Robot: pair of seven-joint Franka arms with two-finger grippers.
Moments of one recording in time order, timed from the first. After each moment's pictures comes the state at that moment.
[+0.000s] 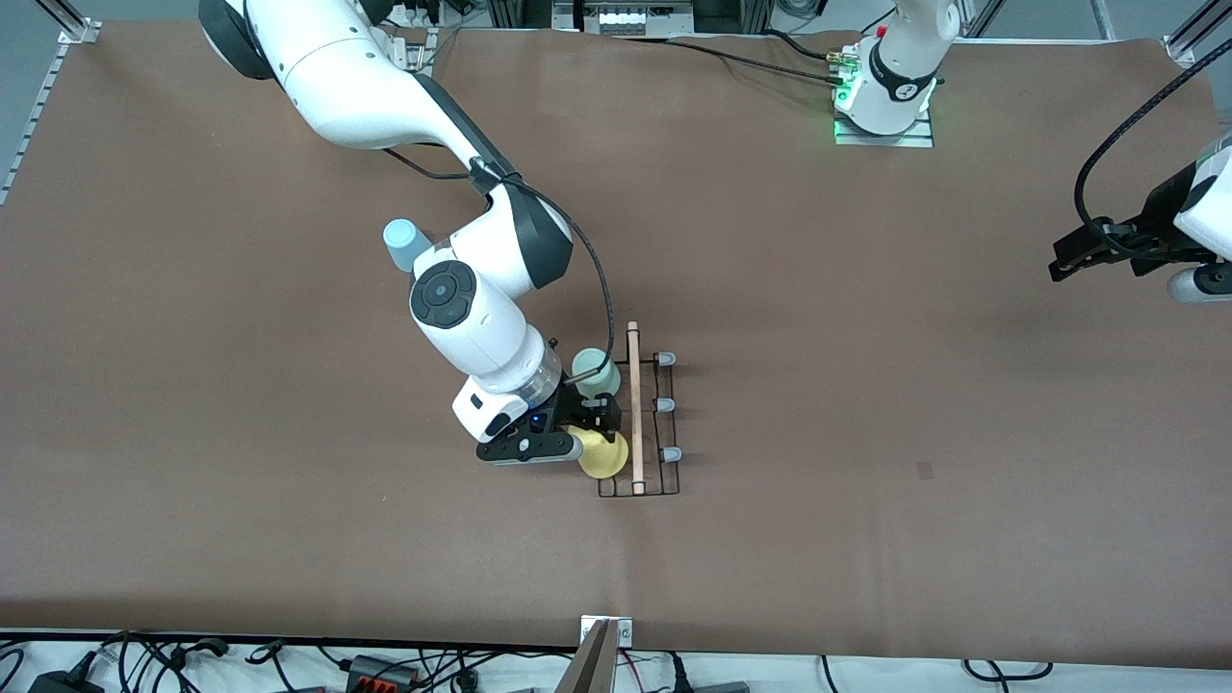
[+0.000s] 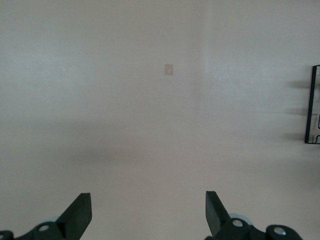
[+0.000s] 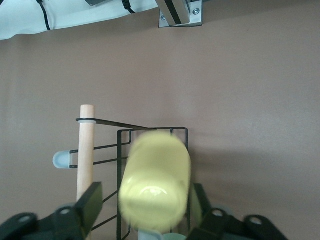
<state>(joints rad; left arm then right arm) 0.28 0.04 -0.26 -1.62 0.00 1.65 -0.07 0.52 0.90 0.08 -1.03 0.13 2.32 0.49</state>
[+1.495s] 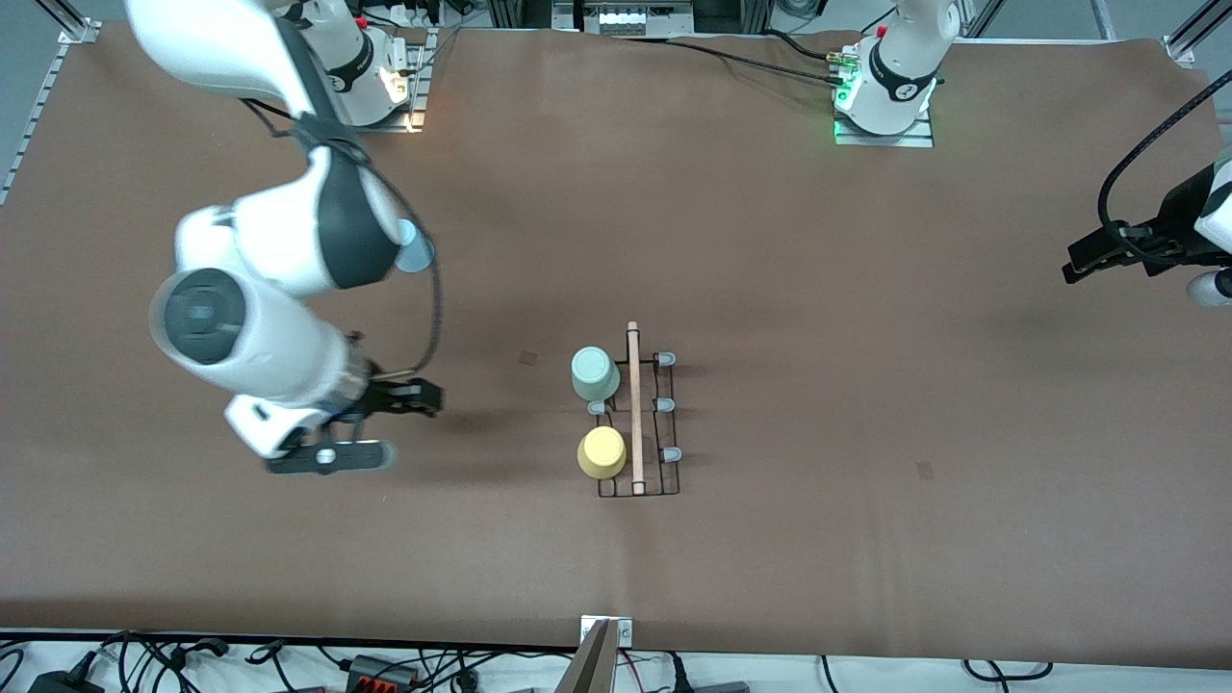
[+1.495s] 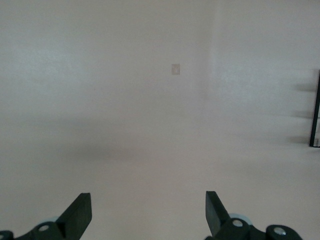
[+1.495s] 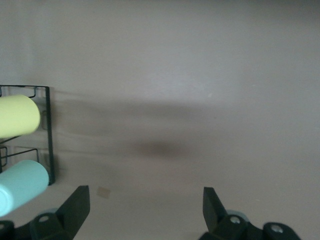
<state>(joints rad) 0.31 0.04 -0.26 -1.63 0.00 1.65 -0.06 0.35 0.69 -0.09 -1.01 0.10 1.71 0.20</state>
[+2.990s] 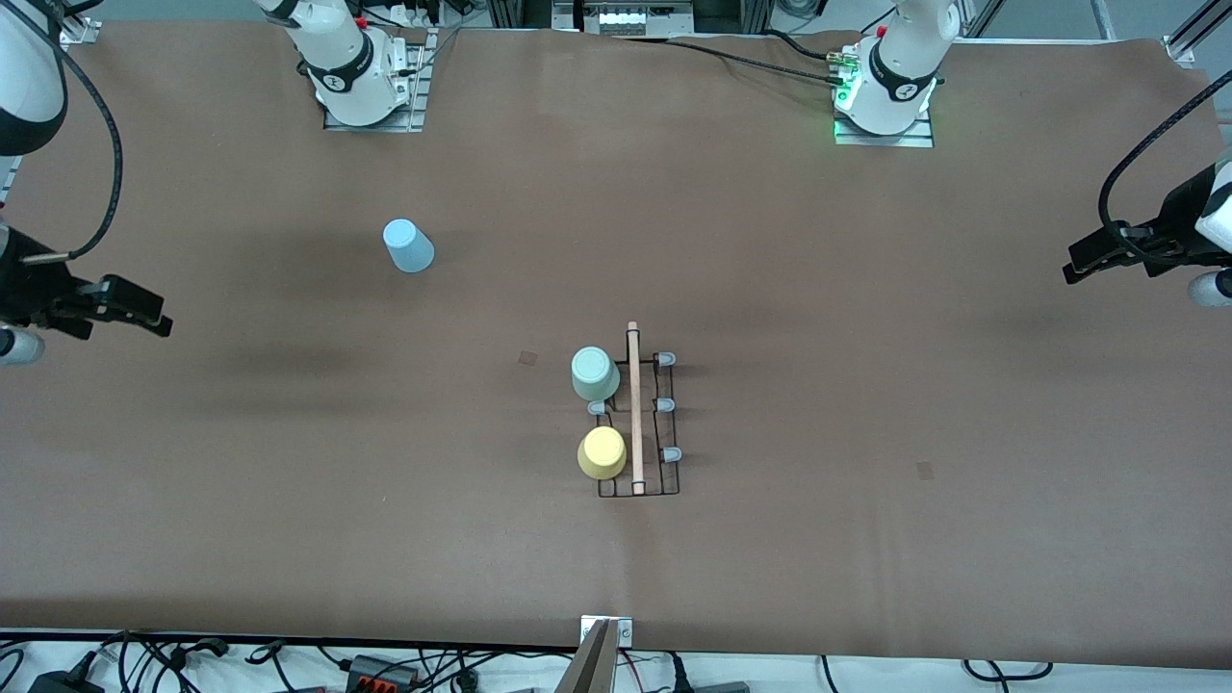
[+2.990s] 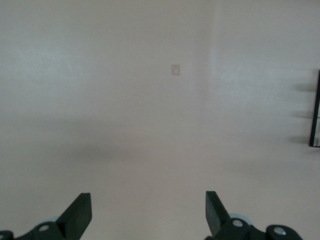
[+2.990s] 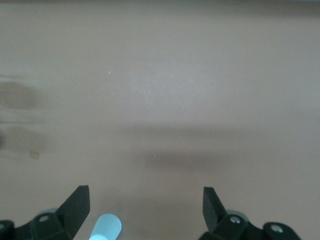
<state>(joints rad) 0.31 0.04 -0.26 -1.62 0.00 1.65 -0.06 0.00 0.19 -0.04 -1.51 0.05 1.74 -0.08</state>
